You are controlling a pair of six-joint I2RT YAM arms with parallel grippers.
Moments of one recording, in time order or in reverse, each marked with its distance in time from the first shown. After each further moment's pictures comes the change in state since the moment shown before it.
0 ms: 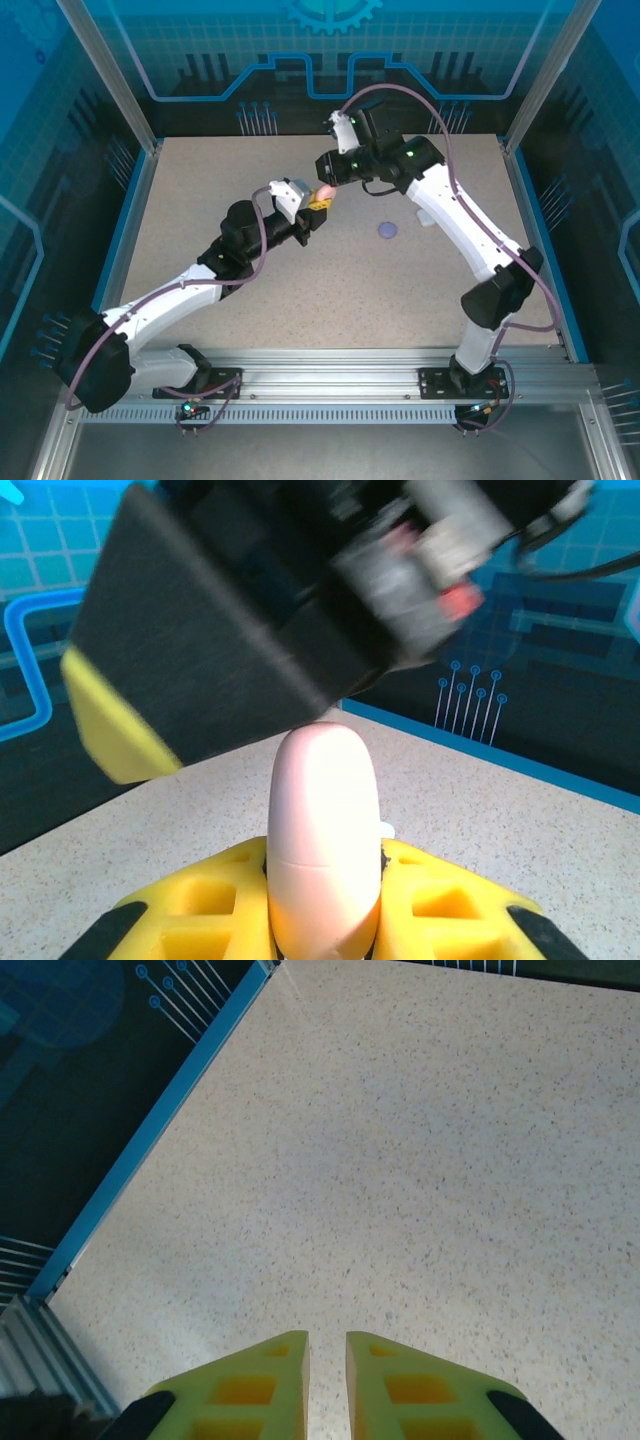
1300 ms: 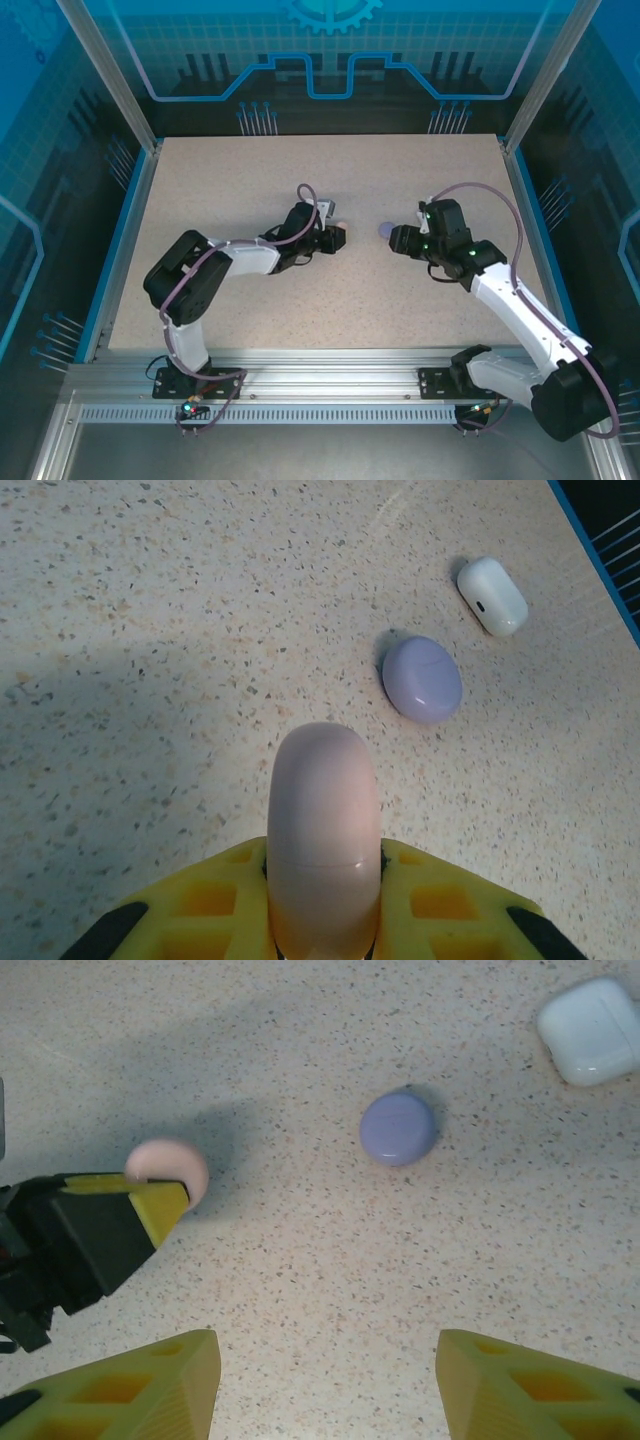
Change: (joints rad) left arm 0.000 0.632 0.182 -0.145 -0.023 -0.547; right arm -0.237 -0.678 -1.106 0.320 0.218 0.240
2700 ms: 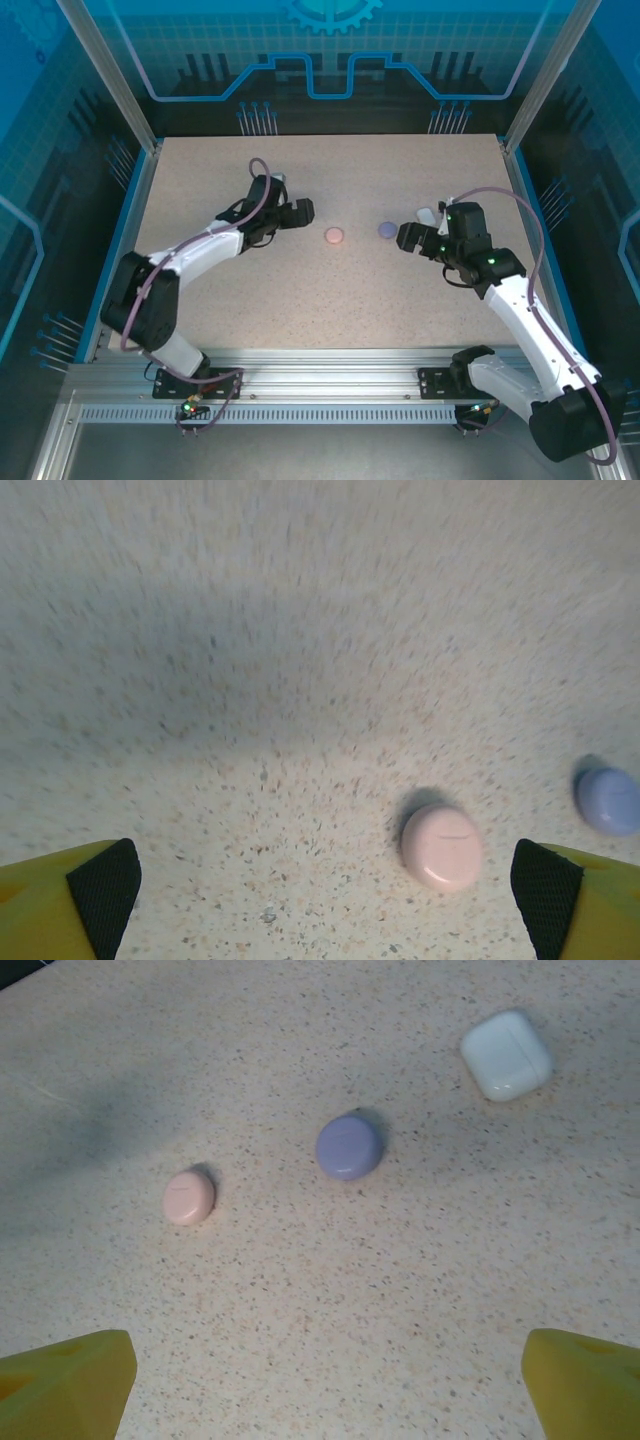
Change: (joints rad) left arm 0.187 -0.305 0.071 -0.480 -0.254 0.056; right arm -0.101 -0.102 0.008 -0.083 -0.015 -0.027
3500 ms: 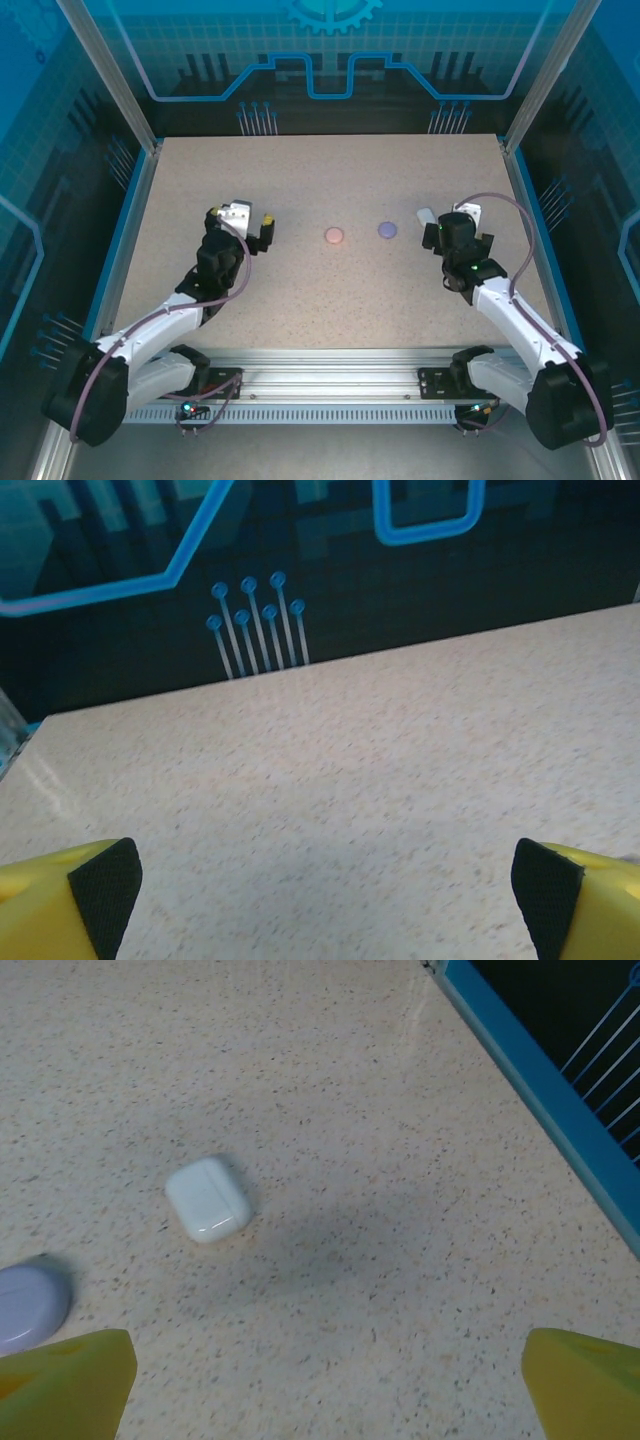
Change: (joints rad) left arm 0.031 -0.497 -0.635 0.640 -0.282 0.555; right arm -0.013 0.080 -0.227 0.389 0.588 -0.212
